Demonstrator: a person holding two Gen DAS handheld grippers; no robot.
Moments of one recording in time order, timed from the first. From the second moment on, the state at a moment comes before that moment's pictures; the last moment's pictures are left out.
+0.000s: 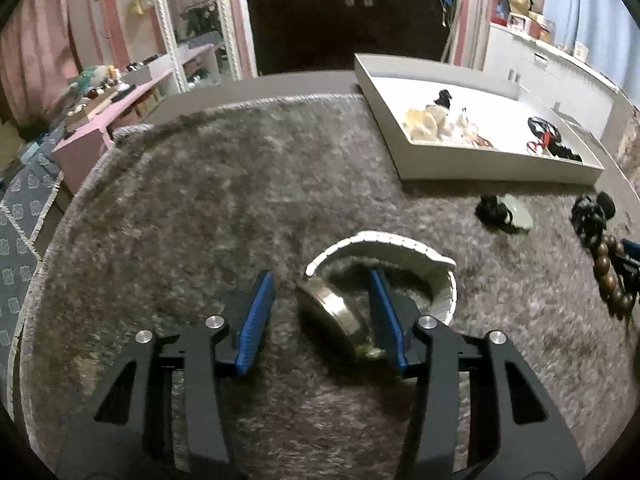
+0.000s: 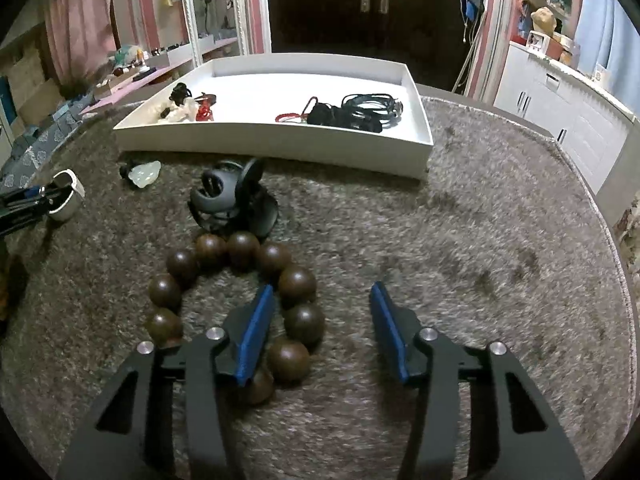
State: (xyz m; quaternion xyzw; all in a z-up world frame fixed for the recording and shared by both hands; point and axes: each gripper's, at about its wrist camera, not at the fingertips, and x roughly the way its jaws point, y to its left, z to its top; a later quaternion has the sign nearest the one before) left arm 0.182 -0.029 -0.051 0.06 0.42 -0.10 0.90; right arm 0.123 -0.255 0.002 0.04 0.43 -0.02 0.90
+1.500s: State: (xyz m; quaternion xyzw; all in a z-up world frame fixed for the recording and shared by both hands) left arm 0.205 -0.098 0.070 0.06 0.33 -0.15 0.93; right arm 0.158 -0.290 0.128 0.07 0.30 0.01 0.95
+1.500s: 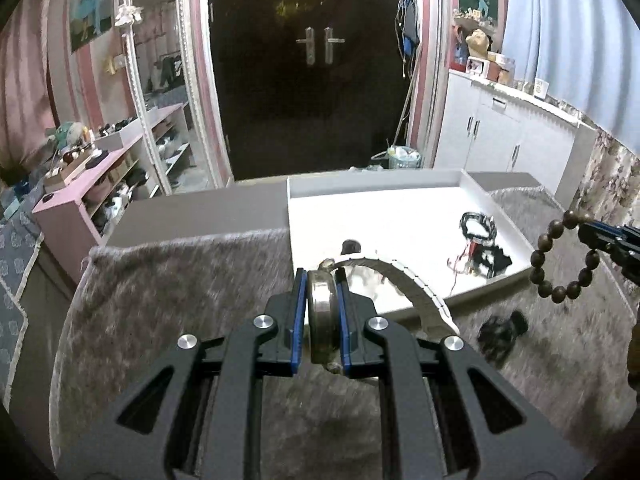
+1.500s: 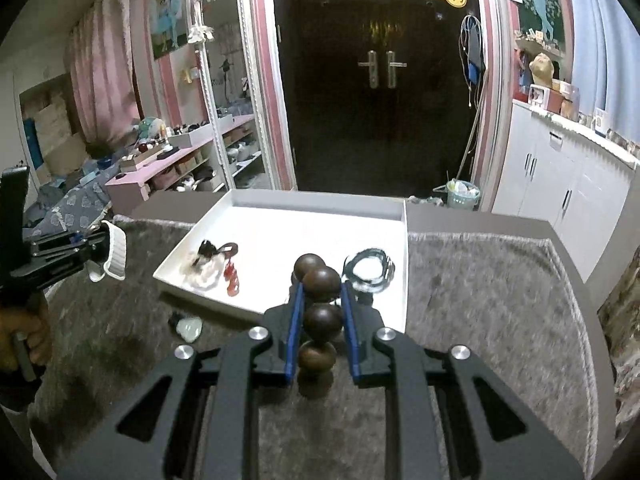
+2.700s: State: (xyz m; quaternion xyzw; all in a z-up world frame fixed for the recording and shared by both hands) left arm 0.390 -0.156 -0.015 0.03 0.40 -0.13 0.90; right arm 0.332 -0.281 0.091 0.10 0.33 0.05 0.94
